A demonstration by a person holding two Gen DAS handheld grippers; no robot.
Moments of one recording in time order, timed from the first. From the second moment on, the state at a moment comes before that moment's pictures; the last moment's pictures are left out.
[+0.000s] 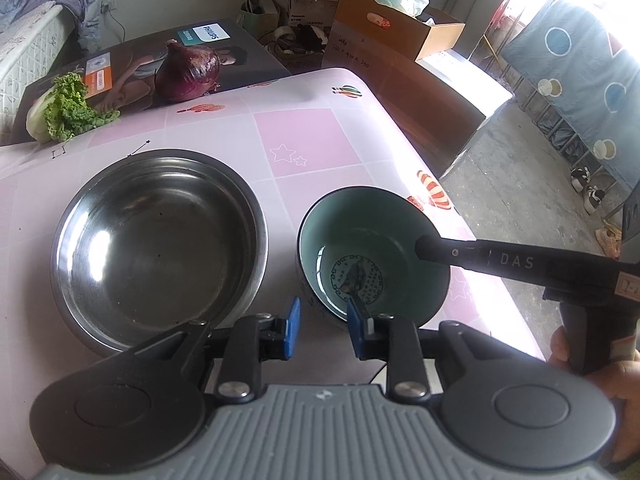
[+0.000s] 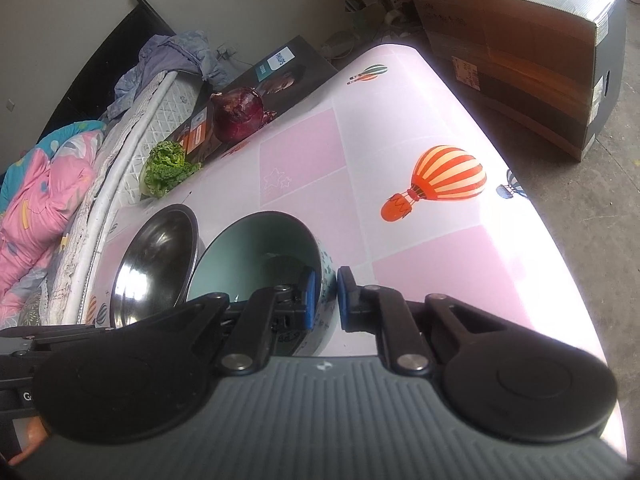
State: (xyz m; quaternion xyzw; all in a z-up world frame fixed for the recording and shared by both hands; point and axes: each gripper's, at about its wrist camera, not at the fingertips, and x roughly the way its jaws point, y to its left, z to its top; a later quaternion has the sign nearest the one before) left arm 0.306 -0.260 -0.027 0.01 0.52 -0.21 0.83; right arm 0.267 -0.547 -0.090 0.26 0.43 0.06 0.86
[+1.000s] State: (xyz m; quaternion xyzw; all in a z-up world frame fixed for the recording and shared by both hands) left arm 0.321 -0.273 -0.036 0.02 0.53 -0.19 0.82; right arm 0.268 -0.550 -0.094 0.29 0.43 0.04 0.85
